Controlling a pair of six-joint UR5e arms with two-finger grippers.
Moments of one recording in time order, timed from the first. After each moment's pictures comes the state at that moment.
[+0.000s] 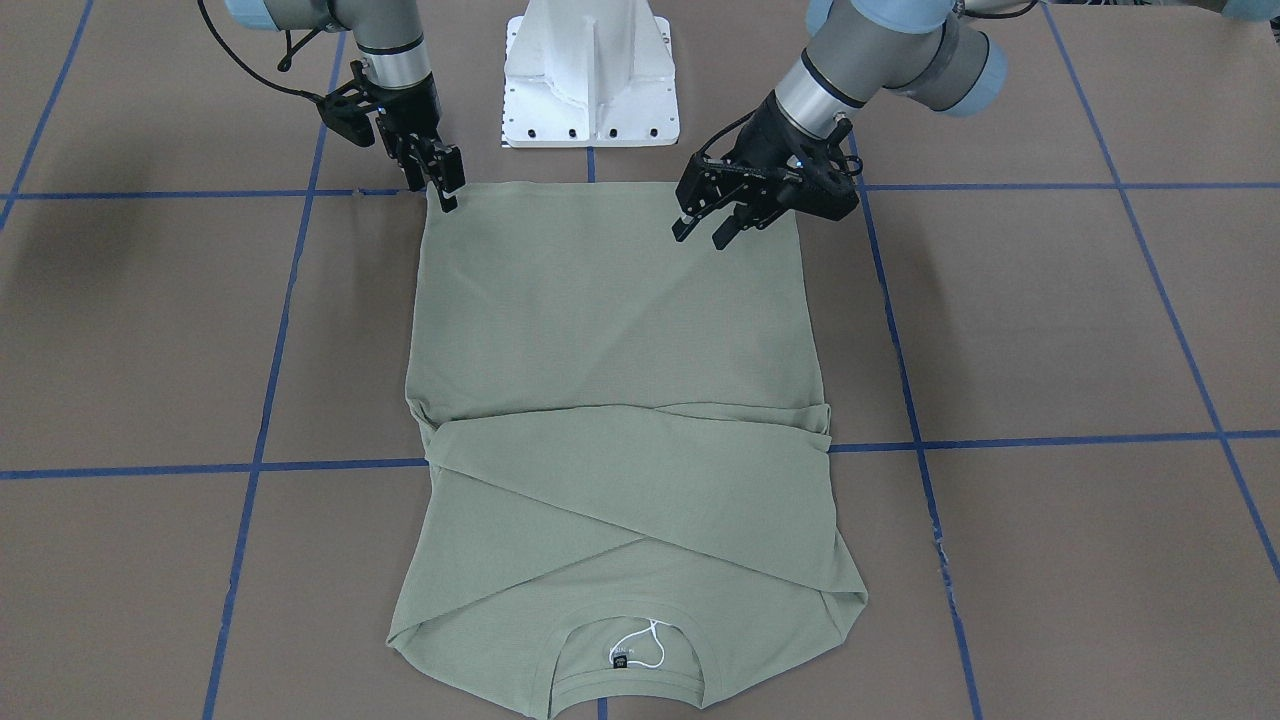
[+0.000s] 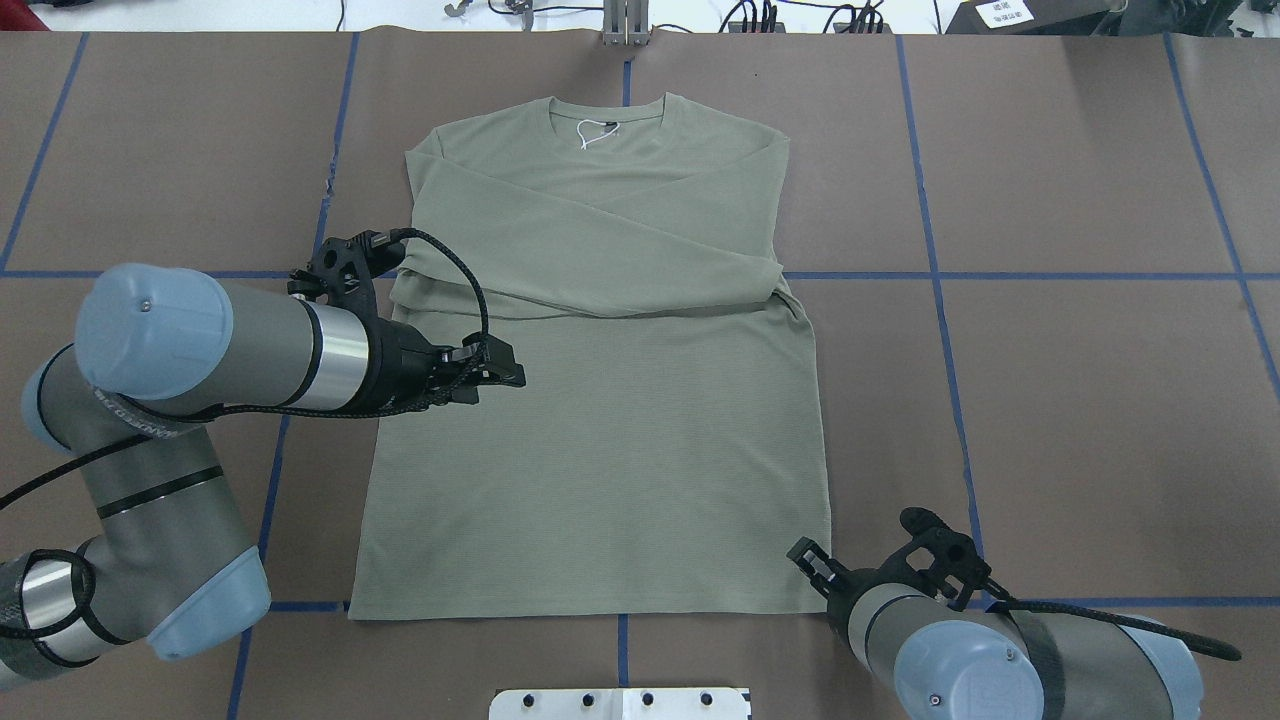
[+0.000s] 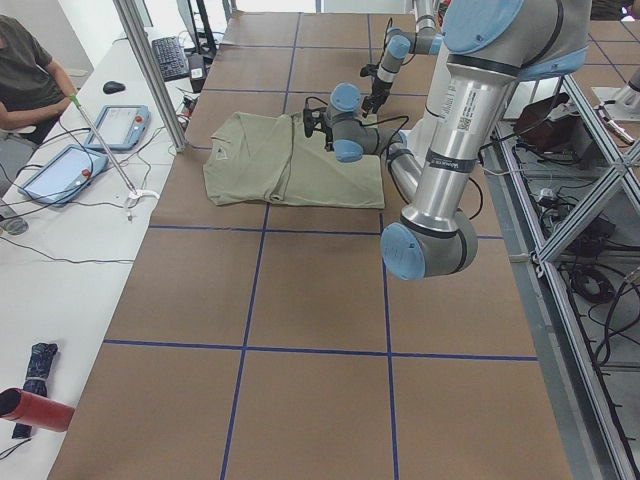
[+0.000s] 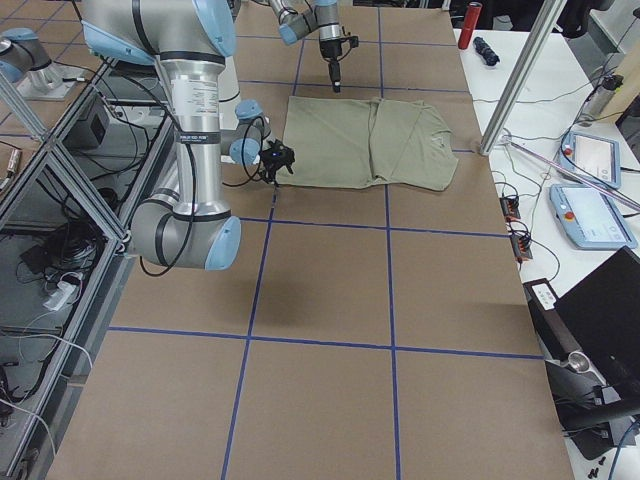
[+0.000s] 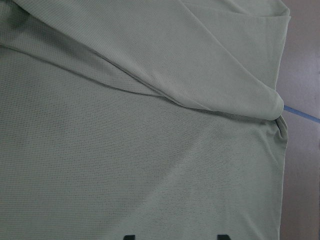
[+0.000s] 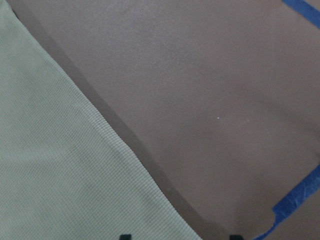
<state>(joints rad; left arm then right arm) -0.55 -1.92 -1.92 -2.18 -1.90 -1.56 0.06 -1.47 2.07 -1.37 1.33 2.30</state>
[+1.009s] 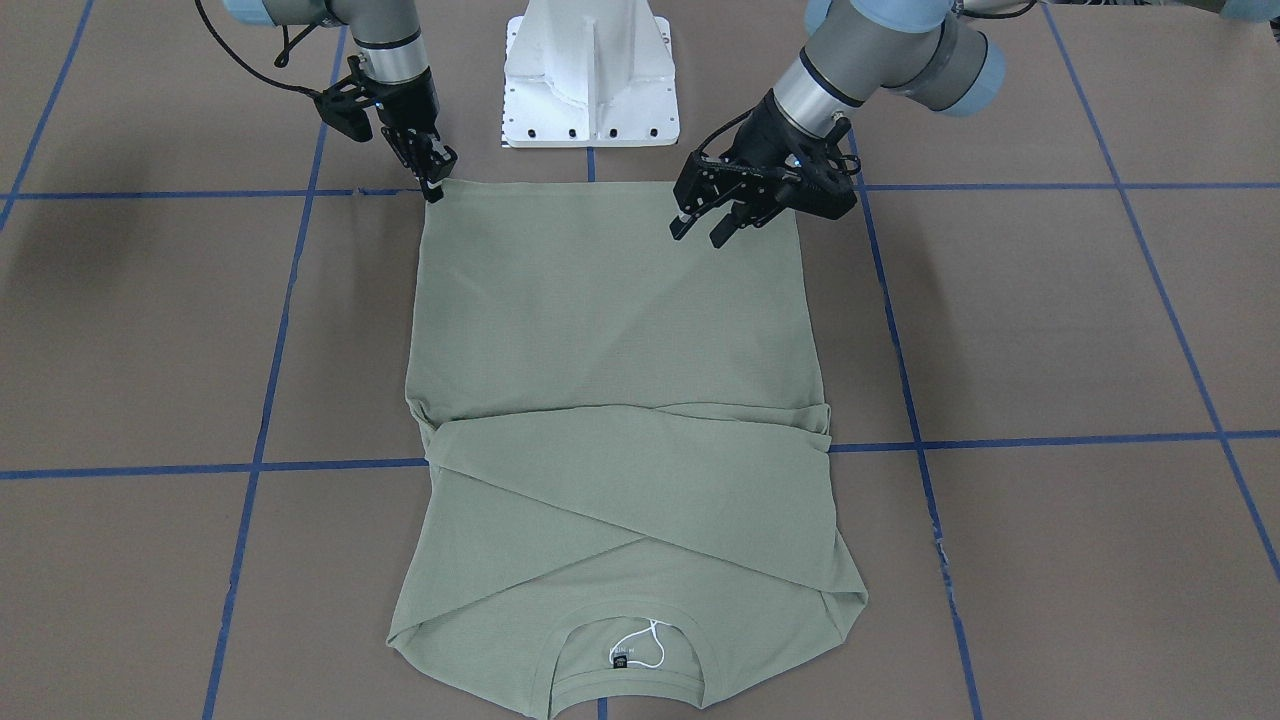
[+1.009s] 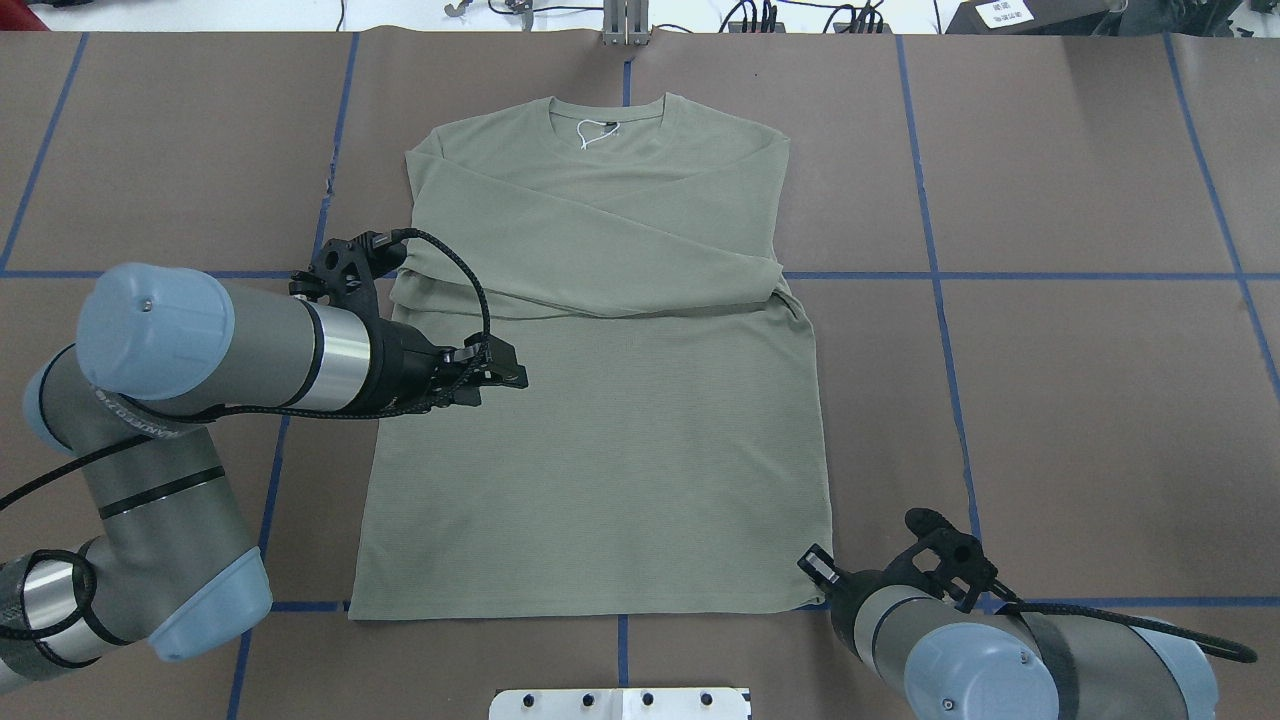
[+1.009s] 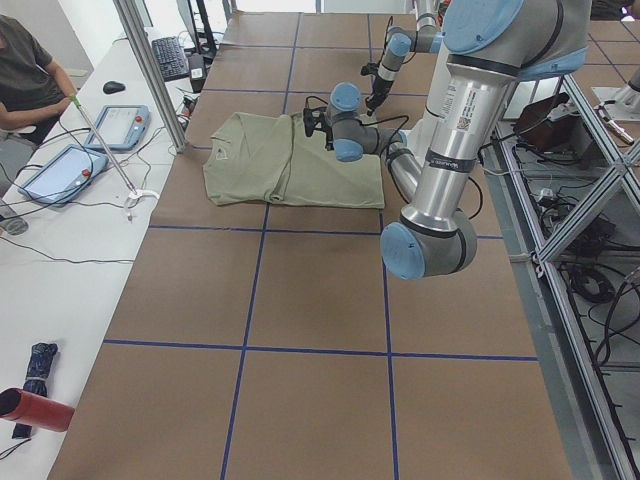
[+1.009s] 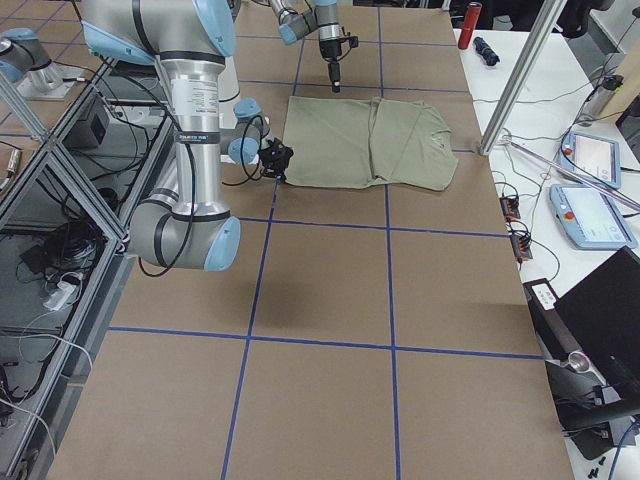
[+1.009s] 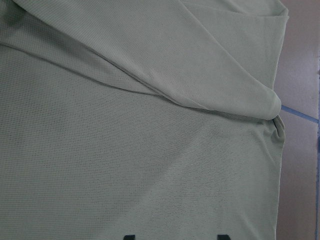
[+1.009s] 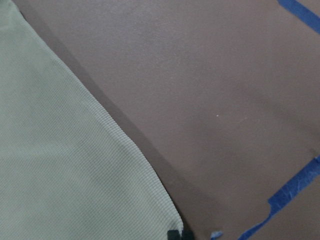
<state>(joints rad) -0.54 -1.92 -1.92 -2.18 -1.90 -1.59 0.06 -1.48 2.11 -1.38 1.34 2.30</state>
